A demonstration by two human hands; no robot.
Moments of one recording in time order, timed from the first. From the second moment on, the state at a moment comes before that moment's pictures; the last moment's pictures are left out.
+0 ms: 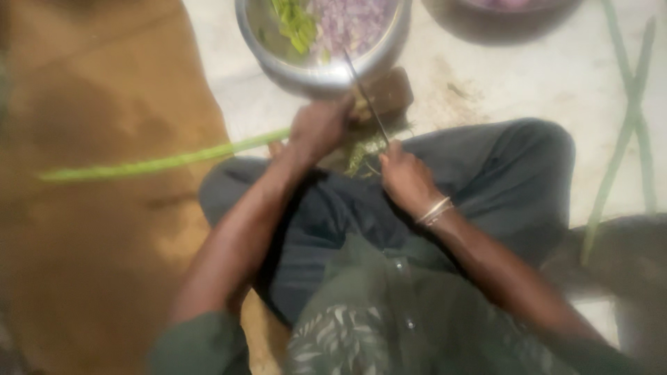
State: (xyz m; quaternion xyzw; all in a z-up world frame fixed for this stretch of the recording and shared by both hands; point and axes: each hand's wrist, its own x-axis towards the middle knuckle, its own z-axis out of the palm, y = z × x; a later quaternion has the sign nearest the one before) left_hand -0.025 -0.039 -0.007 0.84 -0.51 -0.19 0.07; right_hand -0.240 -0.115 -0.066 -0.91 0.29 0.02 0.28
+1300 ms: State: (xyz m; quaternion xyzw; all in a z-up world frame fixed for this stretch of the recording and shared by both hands) left_hand -0.113 -0.002 0.175 0.81 -0.44 -0.24 0.30; right_hand -0.229 -0.162 0.050 -0.27 0.03 -0.04 0.96
